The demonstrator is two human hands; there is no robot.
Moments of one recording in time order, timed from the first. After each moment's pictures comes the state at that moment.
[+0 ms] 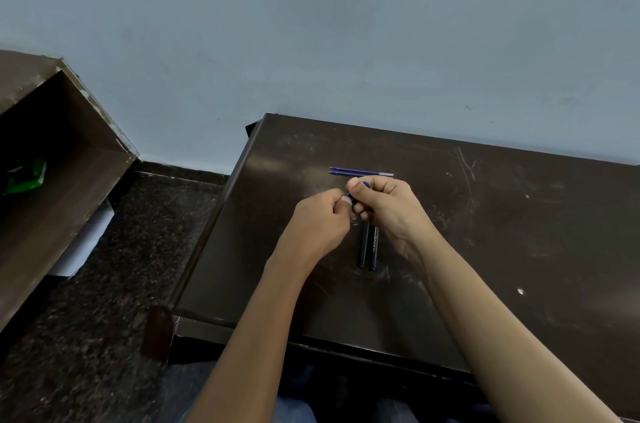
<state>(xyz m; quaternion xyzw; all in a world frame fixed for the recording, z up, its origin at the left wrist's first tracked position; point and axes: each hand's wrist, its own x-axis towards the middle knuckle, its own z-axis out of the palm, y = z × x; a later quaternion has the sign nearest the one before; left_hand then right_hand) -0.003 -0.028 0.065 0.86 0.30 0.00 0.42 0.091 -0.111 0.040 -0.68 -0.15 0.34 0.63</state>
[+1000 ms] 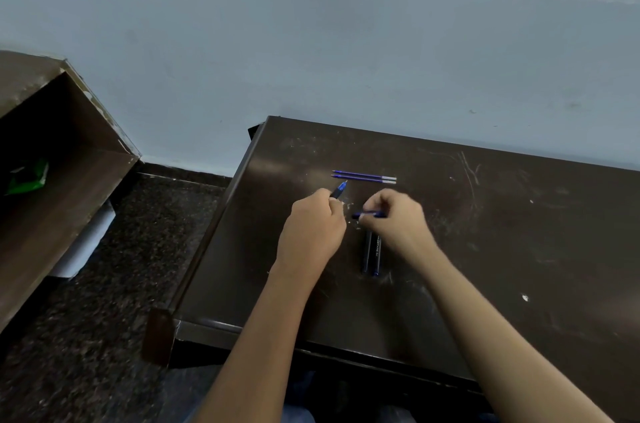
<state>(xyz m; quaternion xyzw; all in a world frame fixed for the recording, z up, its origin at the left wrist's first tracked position) -0.001 -0.024 0.054 0.85 0.37 0.08 0.36 0.104 -0.121 0.011 -0.88 -0.22 0.19 0.37</state>
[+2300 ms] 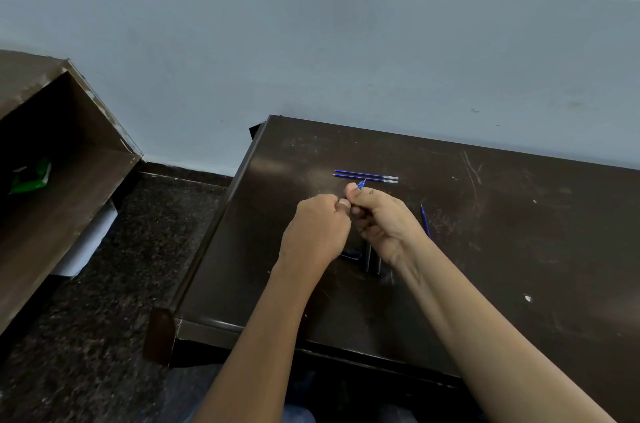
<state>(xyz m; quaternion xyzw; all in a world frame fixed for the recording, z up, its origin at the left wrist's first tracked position) 0.000 -0.026 0.058 0.85 0.36 0.02 0.38 0.079 -0.099 0.041 -0.61 -0.02 0.42 0.68</state>
